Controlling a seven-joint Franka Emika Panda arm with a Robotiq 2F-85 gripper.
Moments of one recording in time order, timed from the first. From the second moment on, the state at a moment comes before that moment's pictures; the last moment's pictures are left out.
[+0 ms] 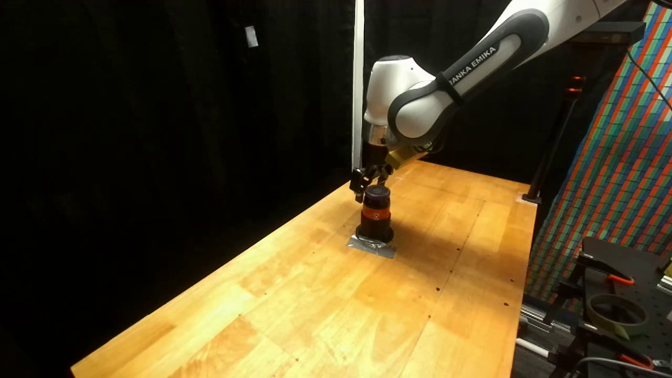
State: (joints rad) arm 0.14 0.63 0.00 -1.69 -0.11 2.46 0.31
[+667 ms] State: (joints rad) arm 0.14 0.63 0.01 -1.67 0.00 2.32 0.28
